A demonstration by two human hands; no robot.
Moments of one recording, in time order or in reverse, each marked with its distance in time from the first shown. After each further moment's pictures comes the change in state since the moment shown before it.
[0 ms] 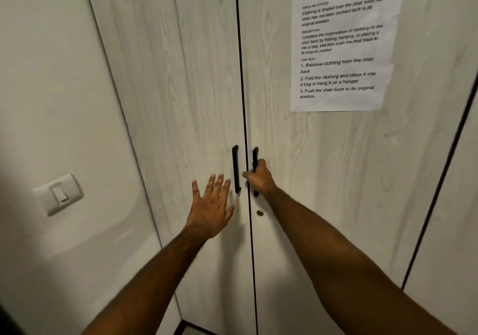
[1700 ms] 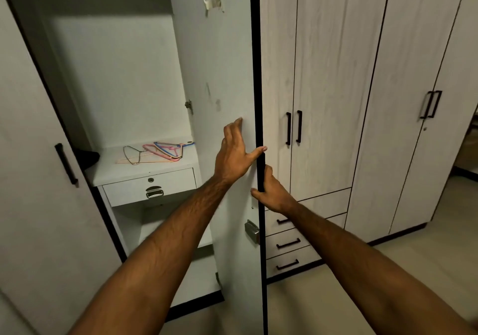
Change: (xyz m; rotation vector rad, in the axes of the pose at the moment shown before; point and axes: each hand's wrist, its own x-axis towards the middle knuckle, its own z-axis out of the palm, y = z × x) left_hand -0.217 0.443 -0.309 -1.135 0.356 0.517; right_hand -0.546 0.083 -0.387 -0.426 0.366 0.028
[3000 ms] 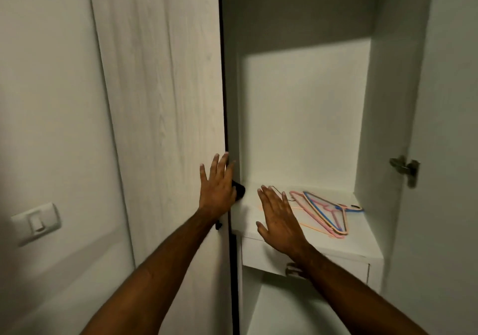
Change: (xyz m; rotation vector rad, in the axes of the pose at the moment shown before) left_hand 0.074 -0.487 -0.268 1.108 0.055 -0.383; right_hand 0.365 -0.195 0.378 -0.417 -0.018 -0.804
